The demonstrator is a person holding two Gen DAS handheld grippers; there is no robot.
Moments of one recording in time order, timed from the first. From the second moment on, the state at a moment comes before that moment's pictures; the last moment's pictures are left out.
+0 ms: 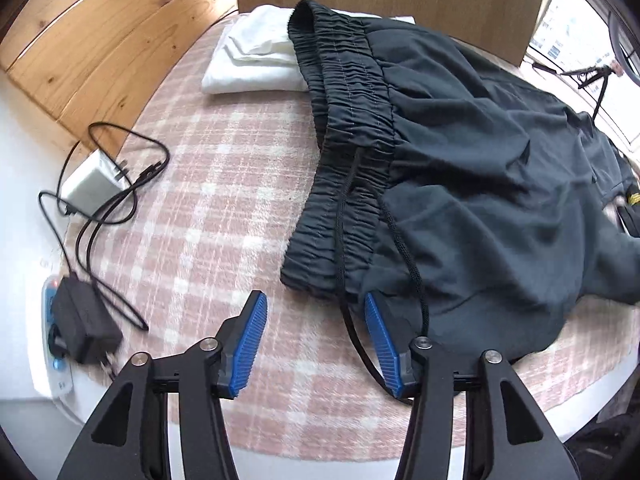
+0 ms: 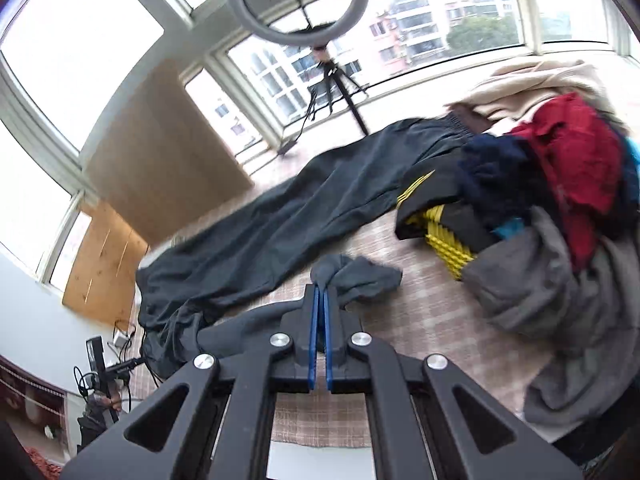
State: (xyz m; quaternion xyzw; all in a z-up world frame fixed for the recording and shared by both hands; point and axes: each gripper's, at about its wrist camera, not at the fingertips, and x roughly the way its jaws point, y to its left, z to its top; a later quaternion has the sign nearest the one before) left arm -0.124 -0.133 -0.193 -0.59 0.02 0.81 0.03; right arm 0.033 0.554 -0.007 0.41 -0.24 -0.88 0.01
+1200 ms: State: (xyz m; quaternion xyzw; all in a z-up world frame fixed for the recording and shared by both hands) left arm -0.140 -0.095 -0.147 -0.54 0.05 0.82 0.18; right arm -0.015 0.416 -0.173 0.62 0.08 -0.78 0.03
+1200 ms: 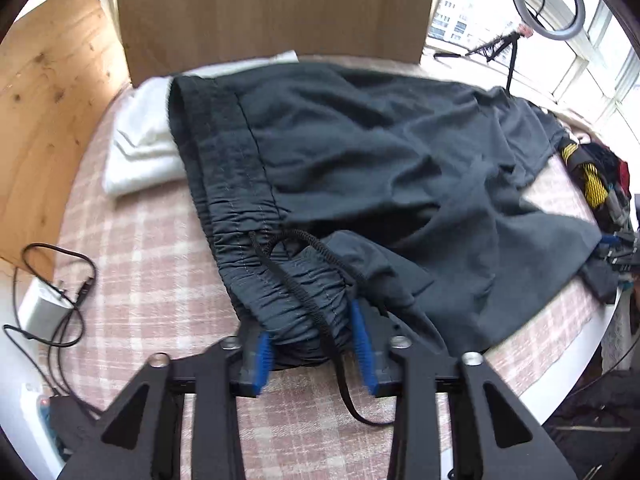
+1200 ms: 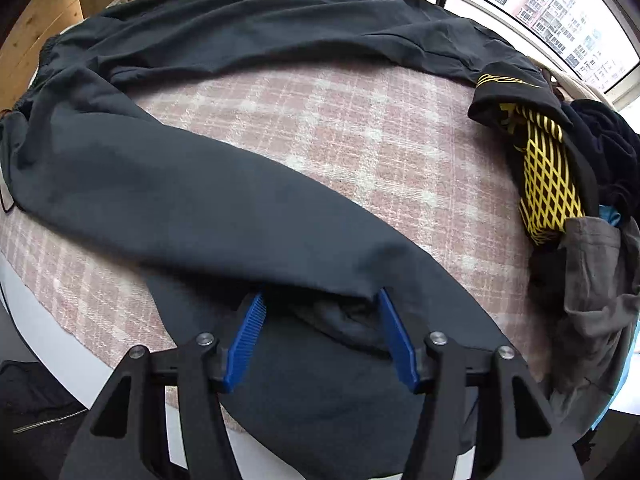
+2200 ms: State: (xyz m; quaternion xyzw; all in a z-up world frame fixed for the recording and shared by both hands) left arm 0.000 0.094 -0.145 -0.53 0.24 0.70 0.41; right arm 0.076 0.571 -0.157 0.61 -0.03 -0.79 -0.07
